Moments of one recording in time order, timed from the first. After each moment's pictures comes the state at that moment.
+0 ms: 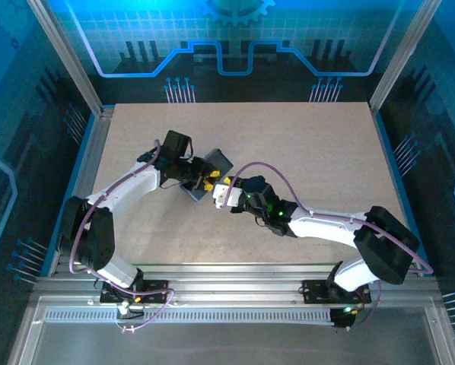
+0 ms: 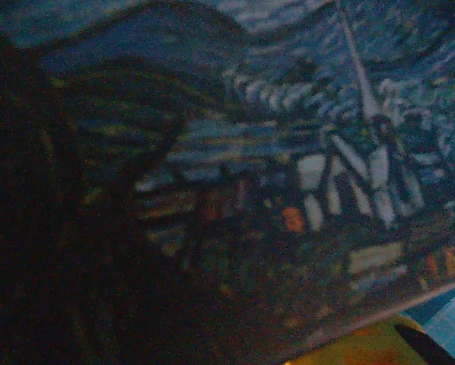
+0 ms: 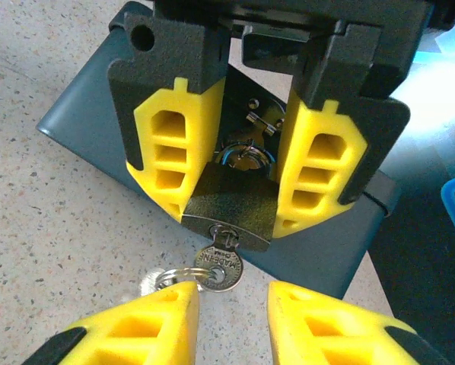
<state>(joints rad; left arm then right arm) -0.34 1.56 1.12 -0.51 0.58 -1.40 0.90 1.47 0.75 0.32 0.18 -0.77</state>
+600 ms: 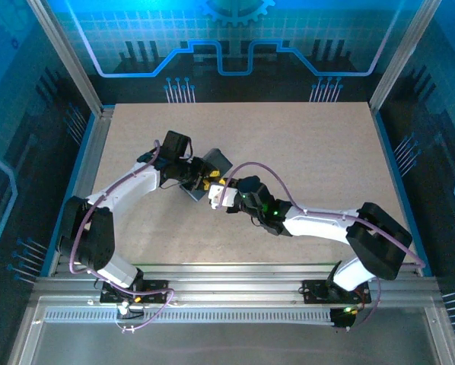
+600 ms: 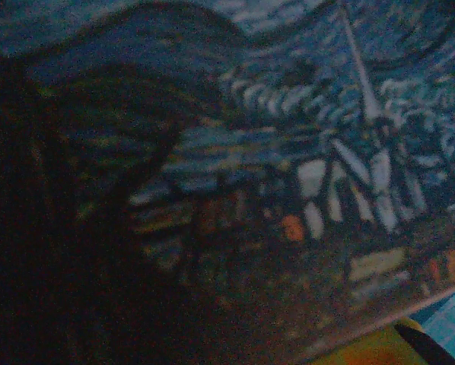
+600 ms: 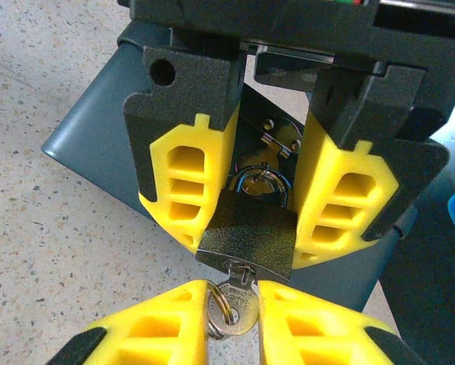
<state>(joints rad) -0.34 1.56 1.11 -0.50 0.58 -1.40 0.91 1.53 0.78 0.34 0.19 -0.78</state>
